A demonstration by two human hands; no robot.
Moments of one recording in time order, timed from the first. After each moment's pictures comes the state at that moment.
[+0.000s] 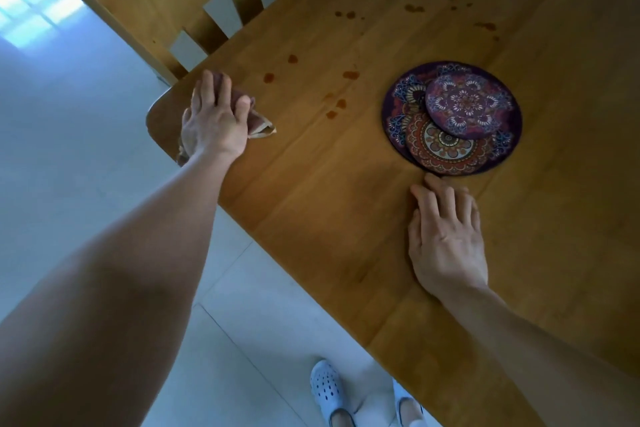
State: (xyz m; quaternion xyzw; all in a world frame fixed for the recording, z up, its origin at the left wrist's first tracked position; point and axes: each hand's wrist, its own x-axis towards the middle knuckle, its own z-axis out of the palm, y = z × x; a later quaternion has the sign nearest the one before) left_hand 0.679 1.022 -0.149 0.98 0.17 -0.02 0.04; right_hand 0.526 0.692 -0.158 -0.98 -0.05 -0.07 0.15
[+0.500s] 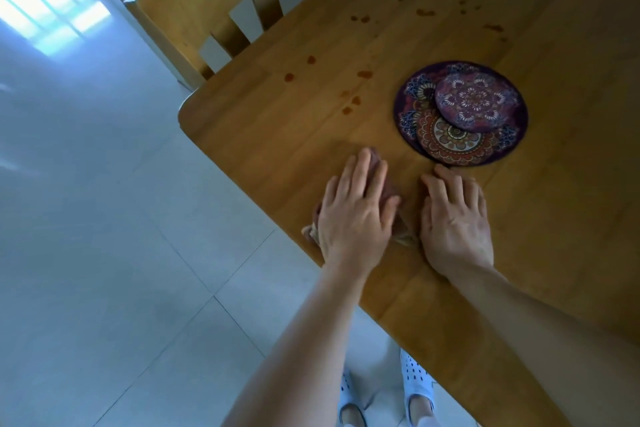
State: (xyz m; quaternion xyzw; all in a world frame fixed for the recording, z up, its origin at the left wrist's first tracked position) left_hand 0.523 0.848 -0.148 0.99 -0.04 0.01 0.11; right_hand 0.528 0.694 -0.157 -0.98 -0.05 -0.07 0.16
